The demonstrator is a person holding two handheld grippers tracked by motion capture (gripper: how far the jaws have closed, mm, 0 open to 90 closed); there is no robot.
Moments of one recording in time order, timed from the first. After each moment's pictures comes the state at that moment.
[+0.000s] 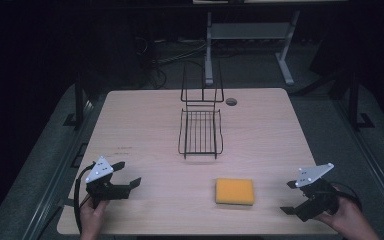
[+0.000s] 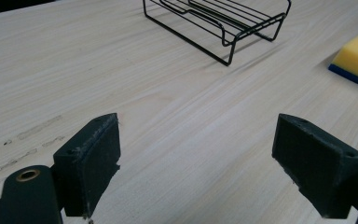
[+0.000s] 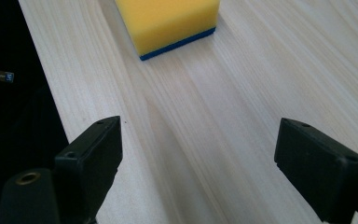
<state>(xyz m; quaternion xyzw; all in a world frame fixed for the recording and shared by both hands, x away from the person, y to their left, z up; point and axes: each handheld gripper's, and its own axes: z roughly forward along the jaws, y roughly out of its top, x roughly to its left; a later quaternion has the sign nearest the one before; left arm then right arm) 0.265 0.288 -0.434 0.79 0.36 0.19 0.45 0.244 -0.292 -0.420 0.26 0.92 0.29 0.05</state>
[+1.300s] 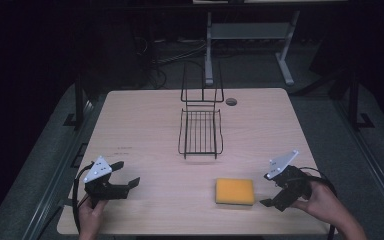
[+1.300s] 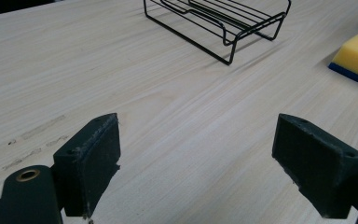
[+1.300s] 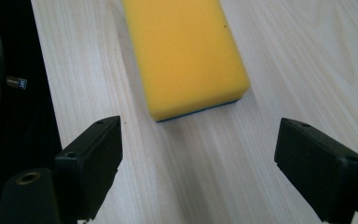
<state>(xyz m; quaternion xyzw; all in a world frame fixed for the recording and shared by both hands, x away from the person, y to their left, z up) 0.266 0.292 -0.433 0.79 0.35 0.19 0.46 0.278 -0.230 -0.407 0.18 0.95 0.26 0.03</state>
